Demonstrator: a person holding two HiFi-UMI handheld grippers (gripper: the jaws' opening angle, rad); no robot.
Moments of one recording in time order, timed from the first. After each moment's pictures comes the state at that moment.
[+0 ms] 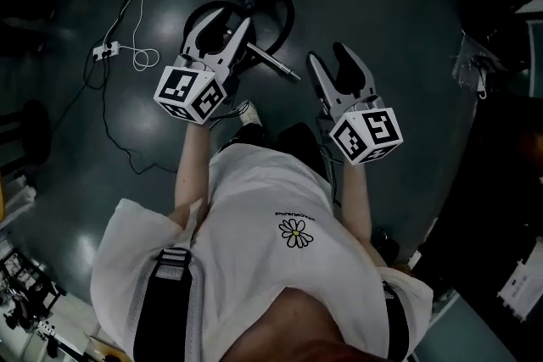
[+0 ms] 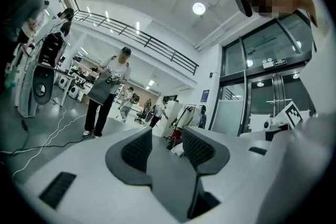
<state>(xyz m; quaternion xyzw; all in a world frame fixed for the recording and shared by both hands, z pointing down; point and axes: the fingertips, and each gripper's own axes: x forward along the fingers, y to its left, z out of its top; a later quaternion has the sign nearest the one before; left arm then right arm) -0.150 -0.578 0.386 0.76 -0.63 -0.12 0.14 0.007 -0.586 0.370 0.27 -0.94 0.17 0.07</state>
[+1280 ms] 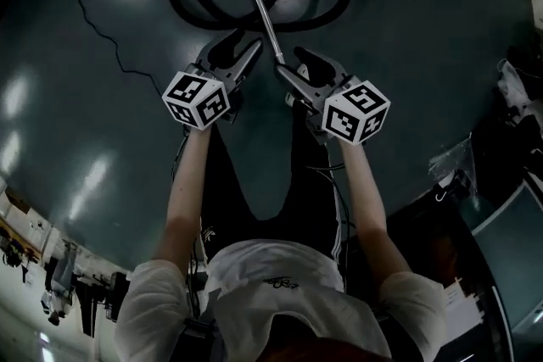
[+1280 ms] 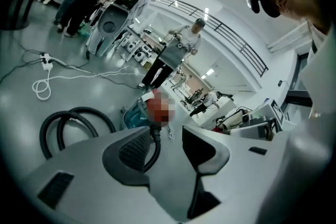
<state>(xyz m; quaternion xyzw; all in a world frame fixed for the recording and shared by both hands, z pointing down) -0.184 -0.655 0.796 0.53 -0.74 -0.19 0.38 -0.125 -0.689 0.757 -0.15 -0.87 0.31 0.36</state>
